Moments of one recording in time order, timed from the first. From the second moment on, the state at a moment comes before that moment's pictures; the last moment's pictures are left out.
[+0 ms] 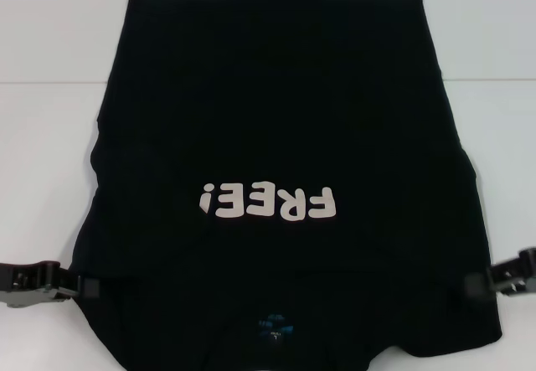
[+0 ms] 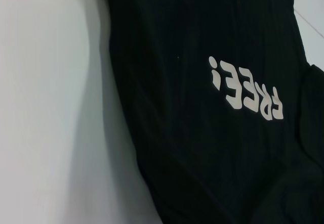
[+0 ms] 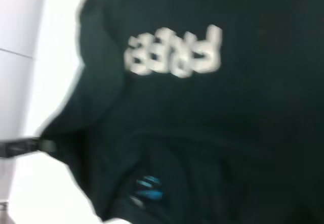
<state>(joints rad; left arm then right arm) -0.51 -1.93 0.48 0.65 2.48 1.65 -2.29 0.64 1.94 -0.51 -0.67 -2.52 -1.77 2.37</state>
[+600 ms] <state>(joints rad) -0.51 -1.93 0.48 0.65 2.46 1.64 -2.28 0.62 1.97 -0.50 -0.73 -2.30 -1.75 2.23</state>
